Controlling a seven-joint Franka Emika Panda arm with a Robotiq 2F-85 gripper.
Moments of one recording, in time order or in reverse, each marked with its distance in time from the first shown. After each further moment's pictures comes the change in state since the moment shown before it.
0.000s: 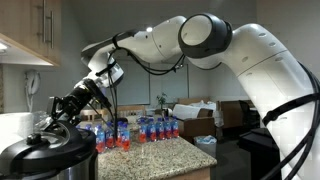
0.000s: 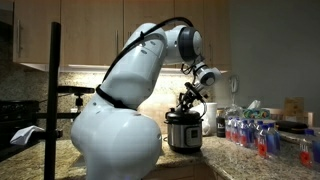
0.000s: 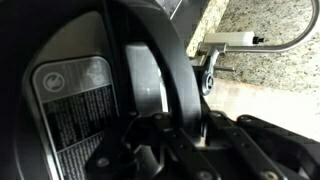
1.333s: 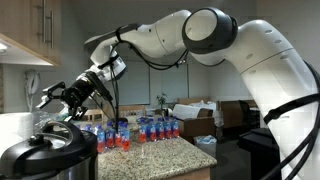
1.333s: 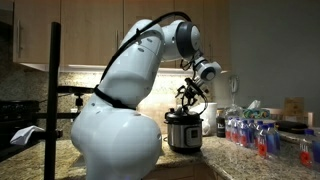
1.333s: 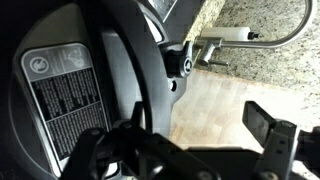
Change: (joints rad) arm 0.000 -0.045 -0.014 0.005 0.003 0.000 0.004
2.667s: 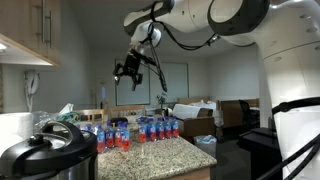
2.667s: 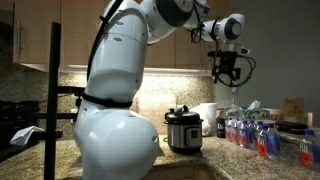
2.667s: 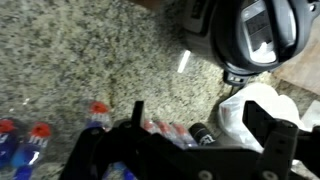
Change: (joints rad) arm -0.097 -0.275 -0.231 0.002 -0.481 -0.011 0.249
